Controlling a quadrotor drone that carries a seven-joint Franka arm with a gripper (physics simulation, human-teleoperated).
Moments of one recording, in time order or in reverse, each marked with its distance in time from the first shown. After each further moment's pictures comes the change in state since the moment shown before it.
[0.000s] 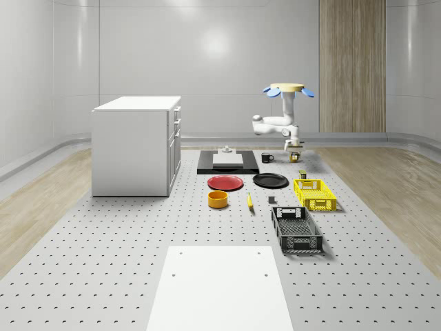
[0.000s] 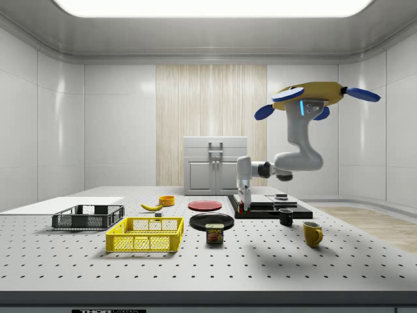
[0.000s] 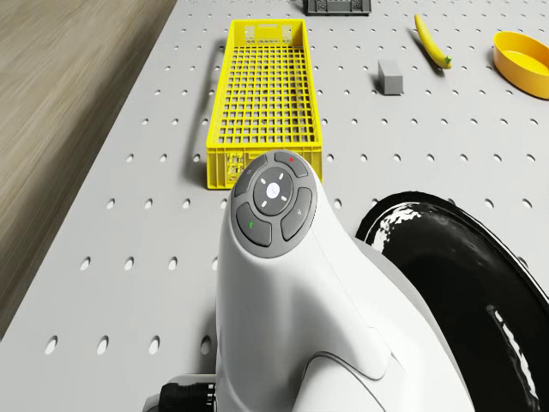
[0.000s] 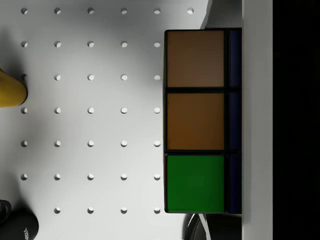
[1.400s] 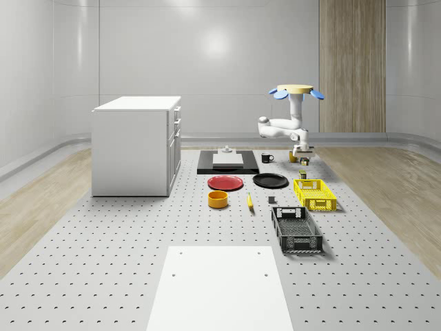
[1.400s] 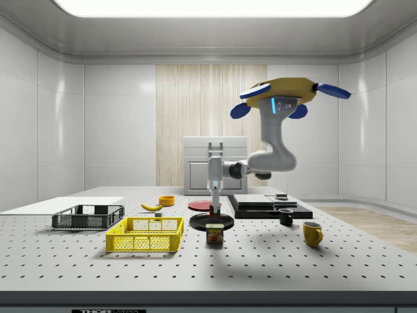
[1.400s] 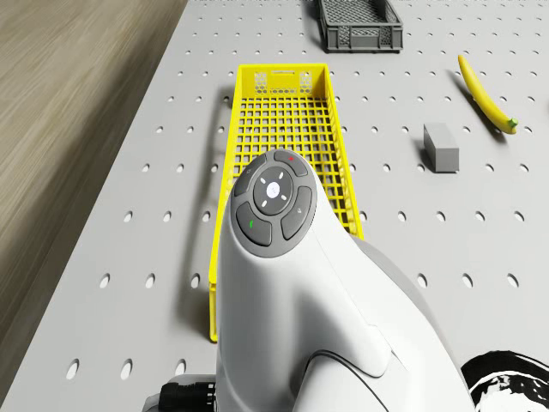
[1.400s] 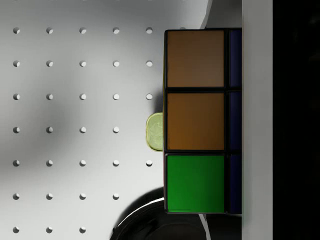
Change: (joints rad) arm -0.010 -0.047 0.008 0.002 0.020 0.044 0.008
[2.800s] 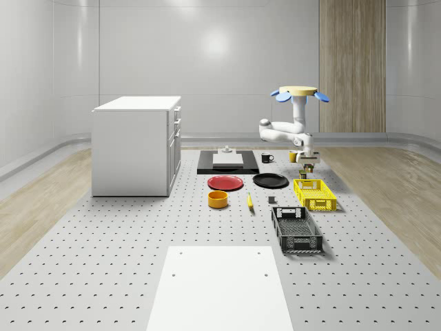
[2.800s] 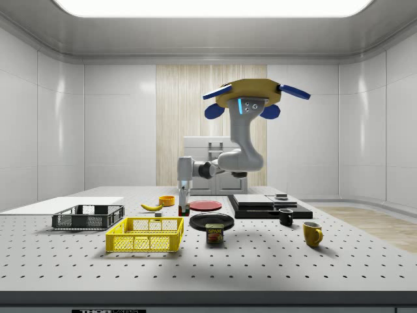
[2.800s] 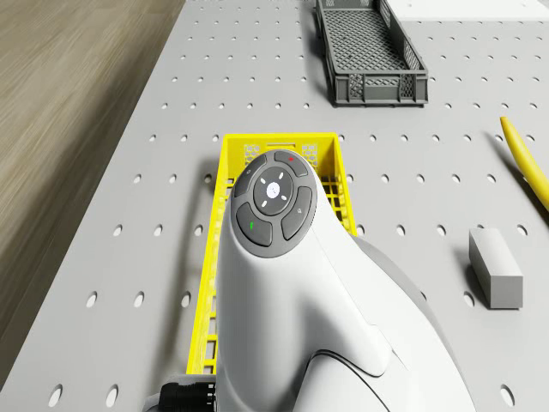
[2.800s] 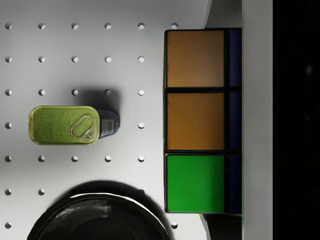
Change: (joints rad) arm -0.006 -0.031 0.004 0.001 0.012 0.029 0.005
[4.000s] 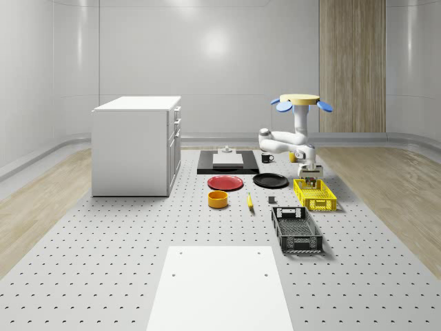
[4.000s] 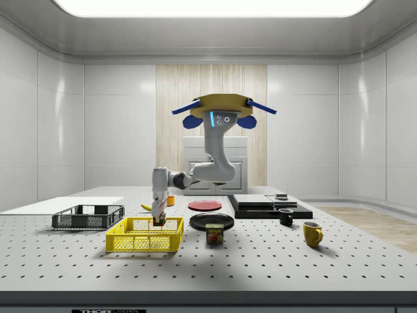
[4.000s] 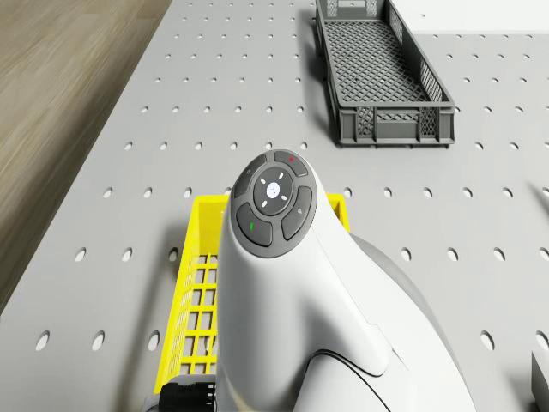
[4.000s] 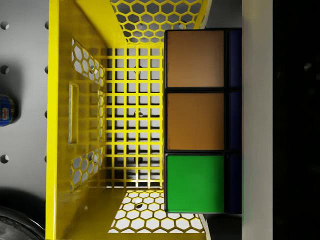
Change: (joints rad) arm -0.003 -0.017 0.002 0.001 0.007 0.016 0.003
